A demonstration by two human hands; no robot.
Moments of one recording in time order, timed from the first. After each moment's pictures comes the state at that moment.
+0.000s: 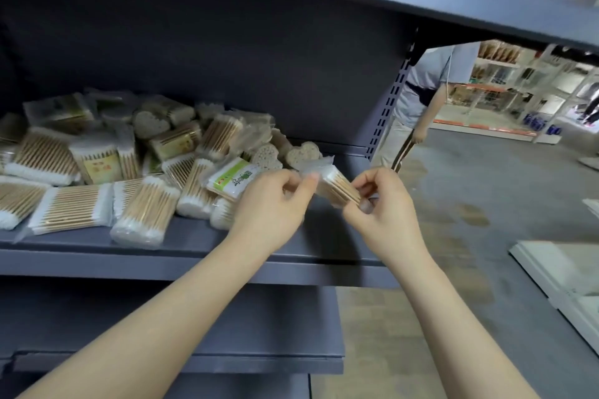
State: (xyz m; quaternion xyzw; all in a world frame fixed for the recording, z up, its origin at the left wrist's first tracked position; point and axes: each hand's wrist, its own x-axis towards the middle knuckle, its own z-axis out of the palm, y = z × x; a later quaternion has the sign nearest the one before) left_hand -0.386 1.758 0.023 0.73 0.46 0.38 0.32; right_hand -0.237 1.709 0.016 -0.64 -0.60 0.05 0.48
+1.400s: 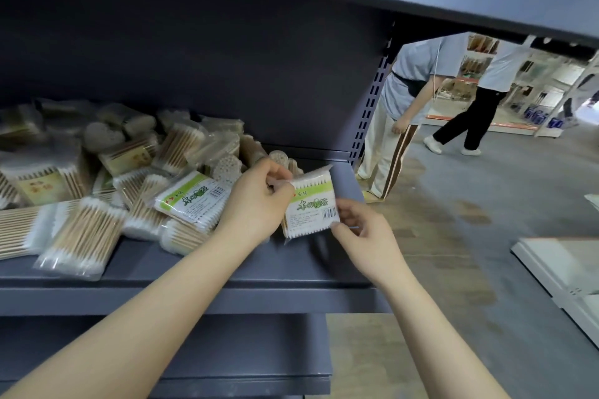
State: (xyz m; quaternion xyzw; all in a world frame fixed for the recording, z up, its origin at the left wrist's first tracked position) left_hand -0.332 1.794 0.014 0.68 0.45 0.42 0.39; right_hand -0.188 1.722 -0.016 -0.64 -0.55 0.23 0.48
